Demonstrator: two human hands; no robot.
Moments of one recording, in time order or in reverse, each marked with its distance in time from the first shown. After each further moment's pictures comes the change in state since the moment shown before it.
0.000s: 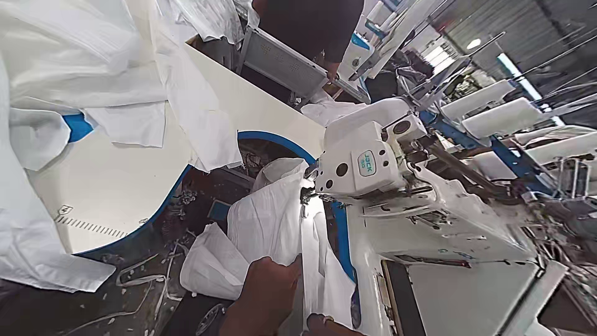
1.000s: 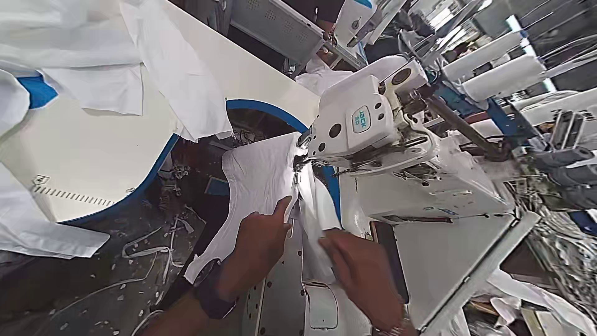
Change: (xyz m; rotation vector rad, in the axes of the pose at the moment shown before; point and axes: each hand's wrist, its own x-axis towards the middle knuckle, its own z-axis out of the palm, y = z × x) left_hand 0.028 0.006 -0.024 -0.097 -0.298 -0.236; right_hand 0.028 0.058 0.000 0.066 0.566 -0.048
